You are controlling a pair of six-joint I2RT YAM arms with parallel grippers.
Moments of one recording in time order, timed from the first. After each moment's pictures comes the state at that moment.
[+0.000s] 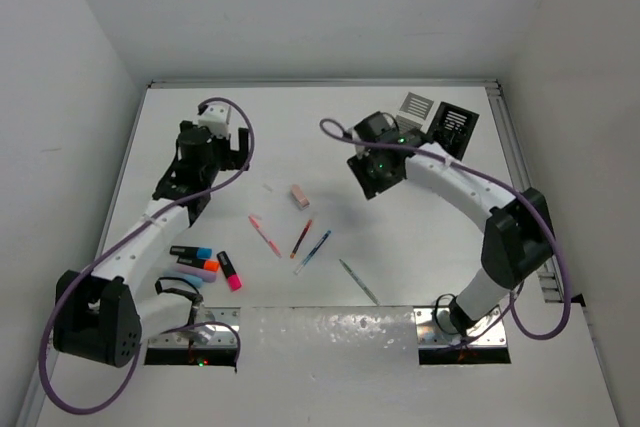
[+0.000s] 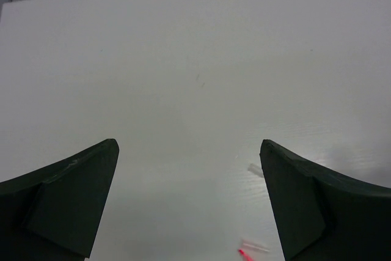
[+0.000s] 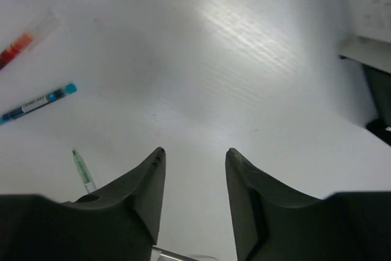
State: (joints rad) left arm -0.22 1.17 0.75 0.09 -0.14 0.04; right arm 0.53 1.64 1.33 -0.82 0.09 0.02
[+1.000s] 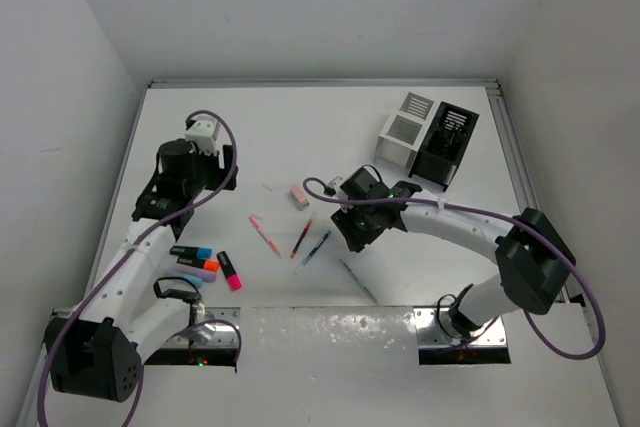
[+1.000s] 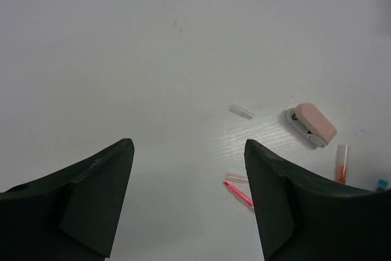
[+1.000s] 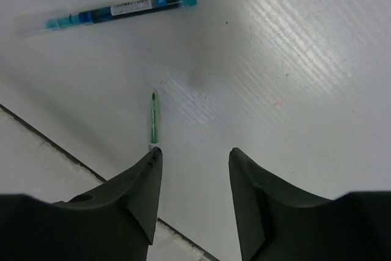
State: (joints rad) left arm -0.12 0.96 0.73 -0.24 0.03 -0.03; right arm 0.81 1.50 0.92 -0.59 -0.06 0.09
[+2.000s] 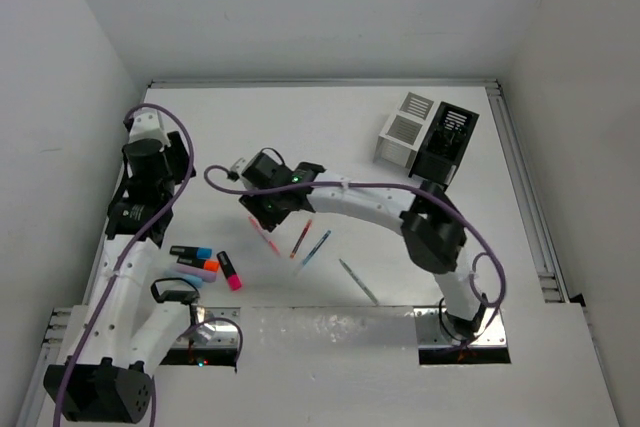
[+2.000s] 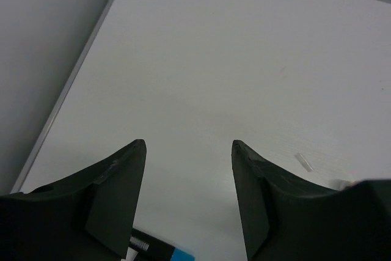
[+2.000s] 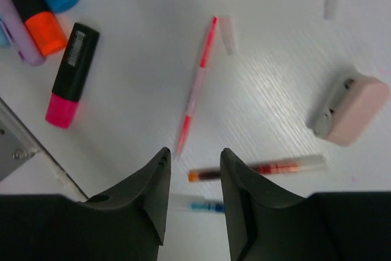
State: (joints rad) left arm -0.02 0.84 0.85 -0.42 -0.28 -0.16; right arm 1.03 2.02 1.65 -0.60 -0.01 0.12
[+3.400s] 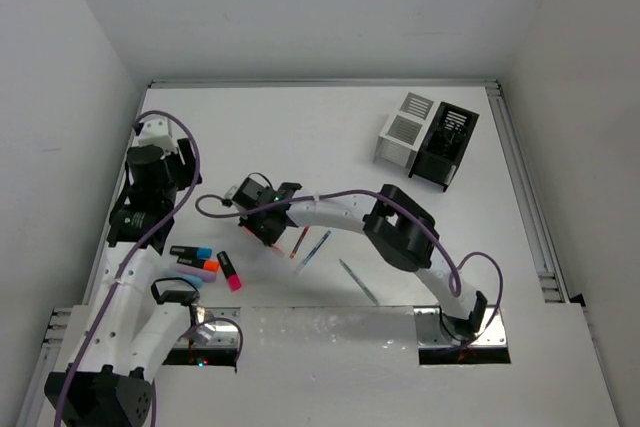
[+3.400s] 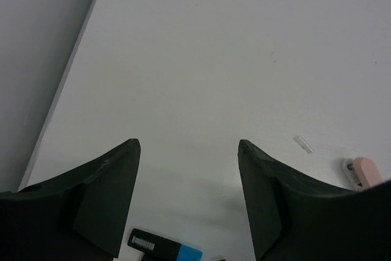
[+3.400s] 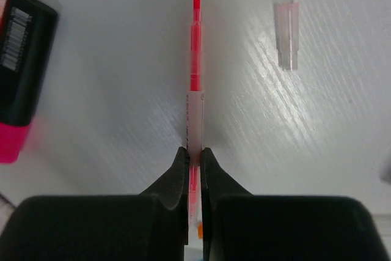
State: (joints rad) left arm -0.02 0.78 0.80 -0.42 -0.27 -0.14; right arm 1.09 2.27 1.70 -0.54 0.01 0.09
